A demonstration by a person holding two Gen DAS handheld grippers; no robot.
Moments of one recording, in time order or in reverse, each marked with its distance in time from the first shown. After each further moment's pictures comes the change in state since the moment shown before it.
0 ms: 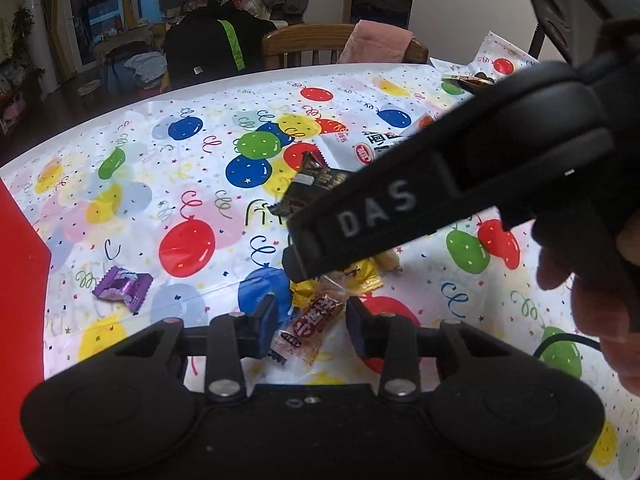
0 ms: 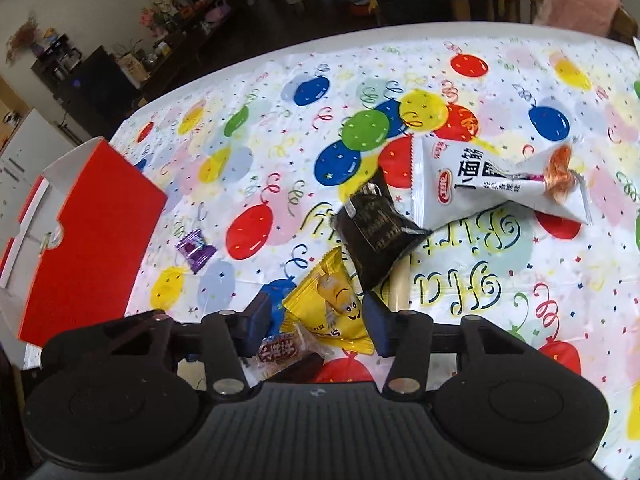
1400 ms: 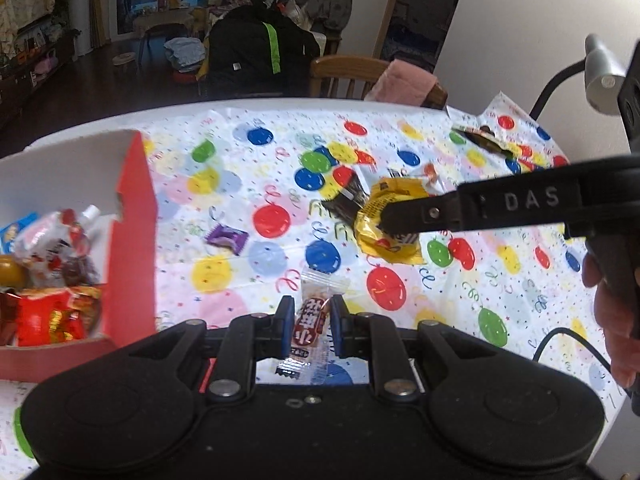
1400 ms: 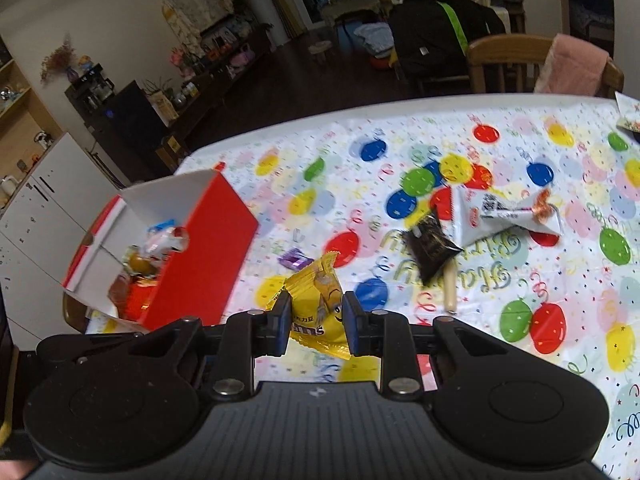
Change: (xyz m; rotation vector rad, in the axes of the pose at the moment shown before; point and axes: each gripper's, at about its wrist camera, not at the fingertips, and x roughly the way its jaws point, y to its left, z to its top) left arm -0.142 0.053 -0.019 -0.172 -0.009 -0.024; right arm -0.112 0.079 -0.036 -0.043 -0.167 0.041
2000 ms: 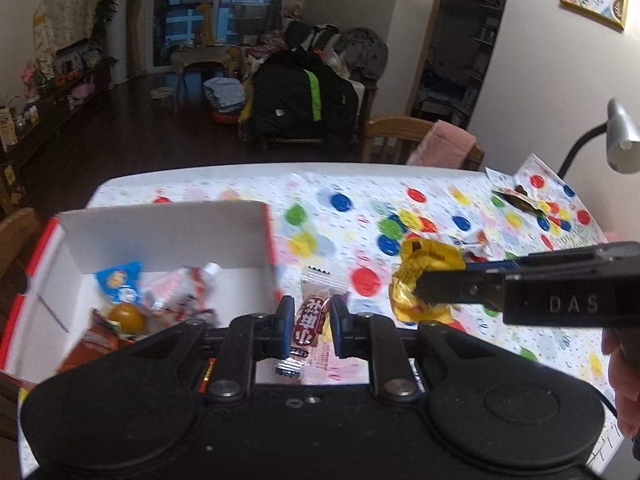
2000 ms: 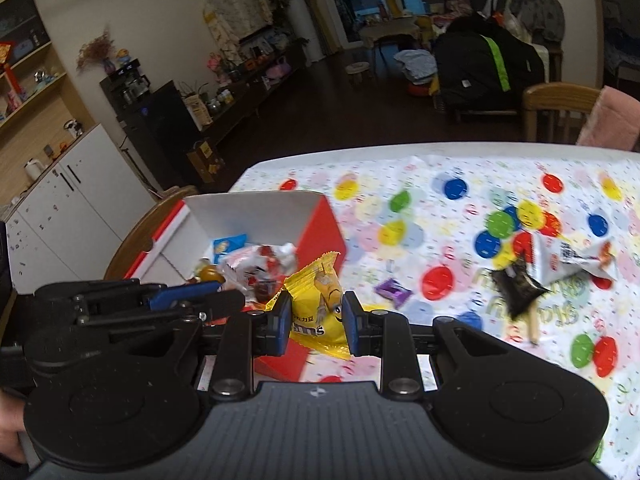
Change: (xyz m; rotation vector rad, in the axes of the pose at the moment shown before) left arm -0.075 0.091 0.026 -0.041 -0.129 0.081; right arm 0.002 0.111 0.010 -0.097 -0.052 0.039
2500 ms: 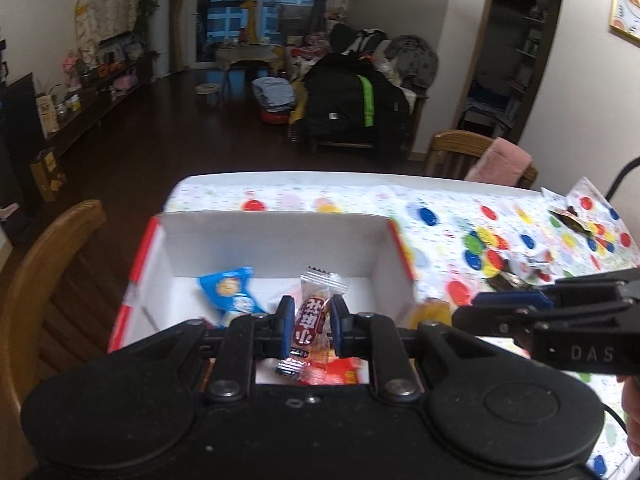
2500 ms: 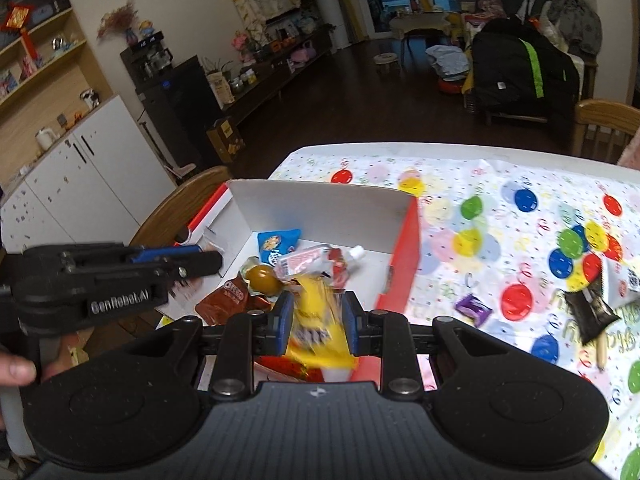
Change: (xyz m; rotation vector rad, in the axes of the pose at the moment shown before) left arm -0.013 0.107 0.013 -0.056 0.001 0.104; right arm 0.060 0.080 0.012 -0.081 0.047 0.015
